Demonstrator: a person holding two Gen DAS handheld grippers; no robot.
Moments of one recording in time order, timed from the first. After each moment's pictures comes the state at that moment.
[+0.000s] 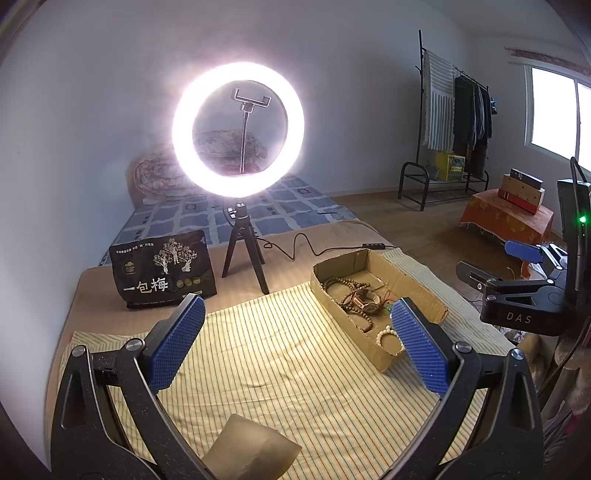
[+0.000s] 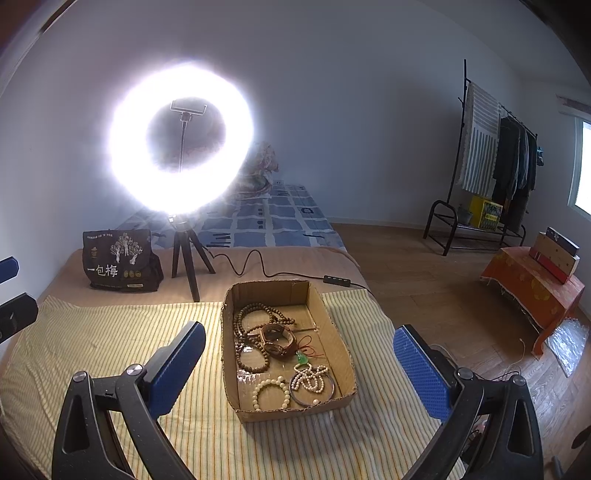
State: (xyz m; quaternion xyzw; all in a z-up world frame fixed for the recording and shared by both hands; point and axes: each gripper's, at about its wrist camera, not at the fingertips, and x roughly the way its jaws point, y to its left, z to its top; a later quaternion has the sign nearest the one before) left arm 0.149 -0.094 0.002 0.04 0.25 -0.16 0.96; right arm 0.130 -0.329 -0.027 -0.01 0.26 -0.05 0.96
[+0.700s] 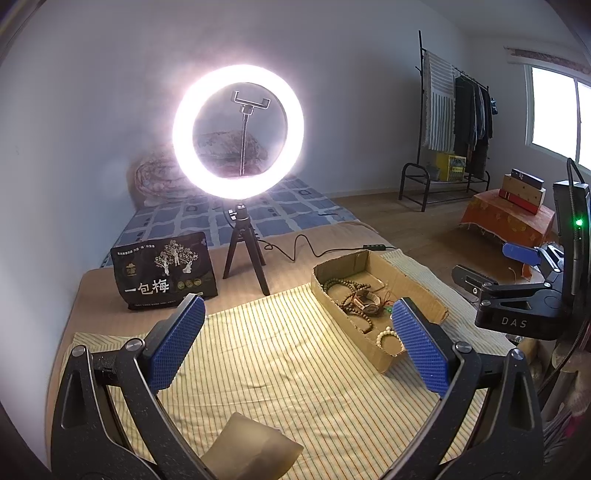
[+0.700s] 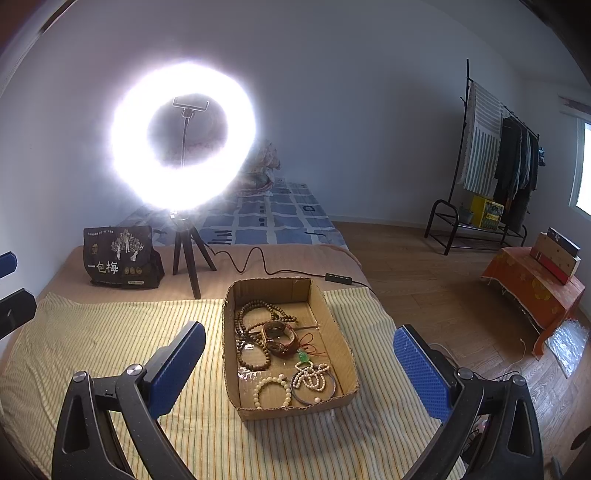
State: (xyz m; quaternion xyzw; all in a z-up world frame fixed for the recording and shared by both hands) left arm 0.146 -0.097 0.001 0.04 0.24 -0.15 0.96; right arm 0.132 -0.325 -0.029 -0.02 0.27 -0.05 0.96
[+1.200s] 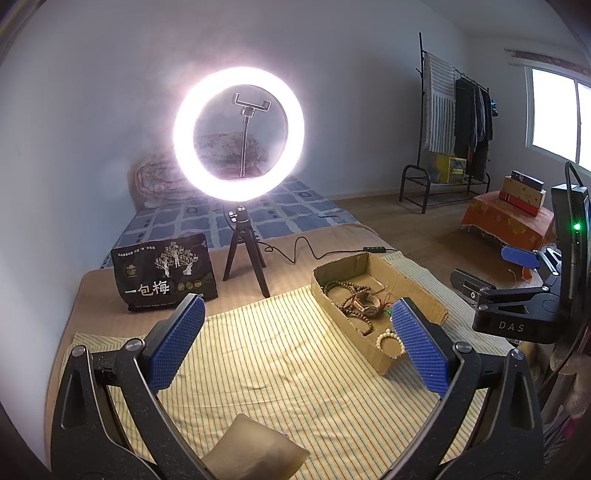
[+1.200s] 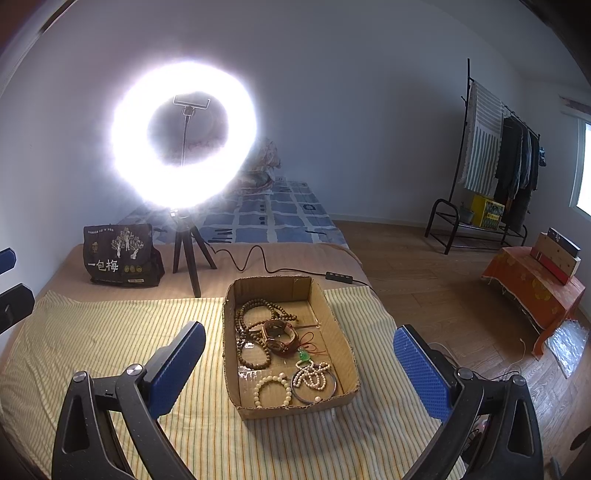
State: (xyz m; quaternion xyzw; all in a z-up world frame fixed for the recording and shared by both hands) left arm 0.147 -0.095 0.001 0.04 0.24 -0.15 0.96; right arm 0.133 -0.325 -0.029 -0.02 0.27 -0.05 0.96
